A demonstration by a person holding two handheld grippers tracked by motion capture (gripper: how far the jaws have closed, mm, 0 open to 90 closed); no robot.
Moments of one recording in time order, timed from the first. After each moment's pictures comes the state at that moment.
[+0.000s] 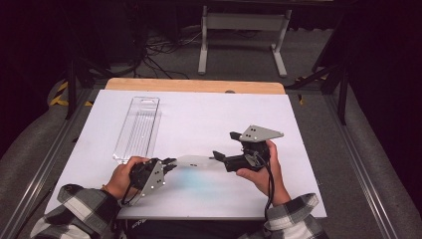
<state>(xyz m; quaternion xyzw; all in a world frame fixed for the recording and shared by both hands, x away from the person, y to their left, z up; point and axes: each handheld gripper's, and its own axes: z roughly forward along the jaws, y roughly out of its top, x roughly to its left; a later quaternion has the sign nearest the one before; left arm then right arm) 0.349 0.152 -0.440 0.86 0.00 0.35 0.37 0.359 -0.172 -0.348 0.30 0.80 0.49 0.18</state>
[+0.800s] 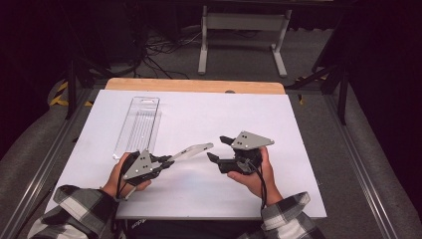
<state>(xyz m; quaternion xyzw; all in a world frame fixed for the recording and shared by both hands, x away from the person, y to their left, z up) 0.363 0.171 -0.435 0.84 0.08 0.22 0.48 0.358 -0.156 -0.367 0.26 0.80 0.50 0.20</state>
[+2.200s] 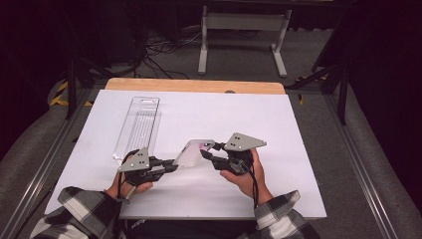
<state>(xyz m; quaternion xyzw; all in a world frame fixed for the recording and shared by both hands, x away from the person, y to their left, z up) 0.366 0.169 -0.440 0.82 0.11 0.11 0.55 0.361 -0.139 -0.379 0.24 0.79 0.53 0.18</state>
